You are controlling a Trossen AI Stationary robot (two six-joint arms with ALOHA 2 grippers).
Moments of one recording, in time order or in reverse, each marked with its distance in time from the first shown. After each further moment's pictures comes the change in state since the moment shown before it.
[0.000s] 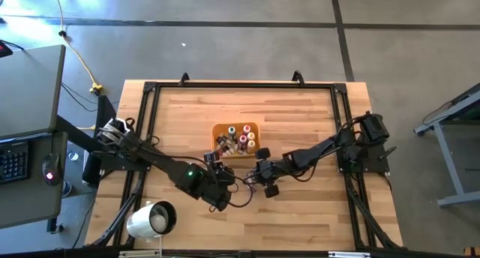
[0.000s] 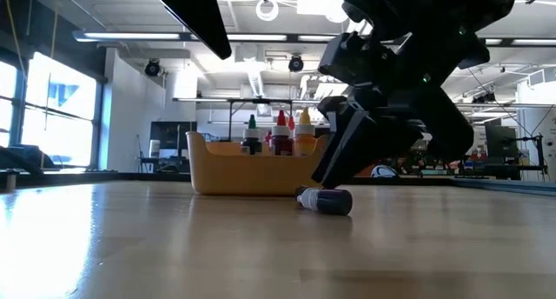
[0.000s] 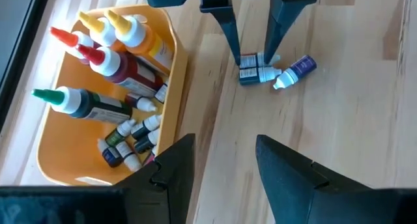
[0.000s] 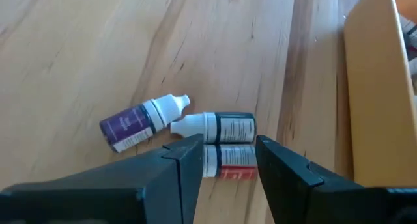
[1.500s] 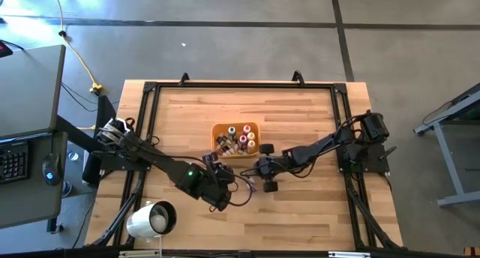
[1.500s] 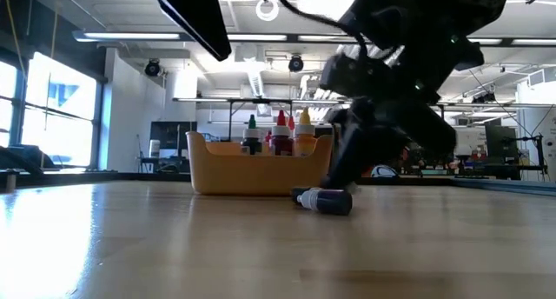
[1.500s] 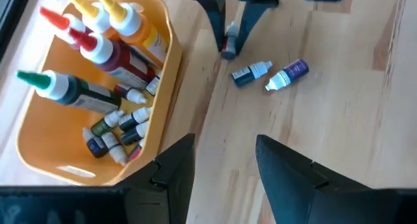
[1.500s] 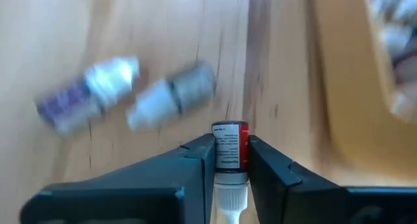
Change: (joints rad) left arm 0.001 0.000 -0.001 0.004 0.029 -0.080; right arm -0.035 -0.007 -0.002 -0.099 0.033 0.125
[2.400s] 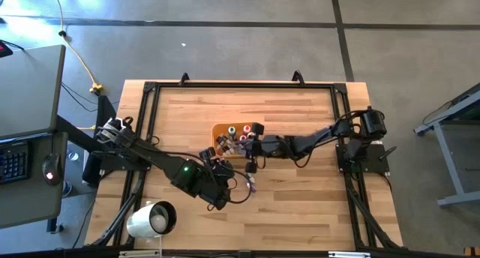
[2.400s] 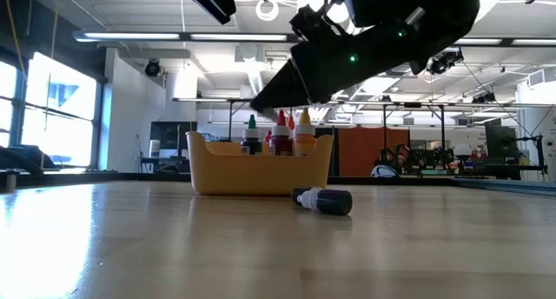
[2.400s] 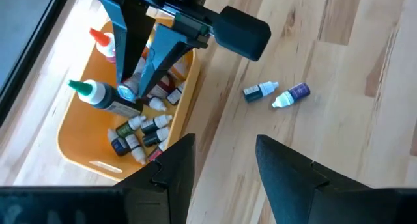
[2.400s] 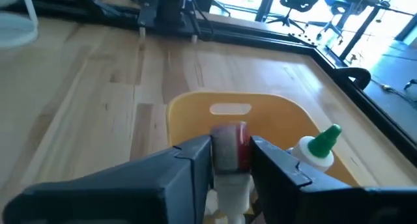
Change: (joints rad) left arm 0.000 -0.010 0.143 -0.154 -0.038 -0.066; right arm -0.138 0.000 0.002 0.578 0.102 -0.119
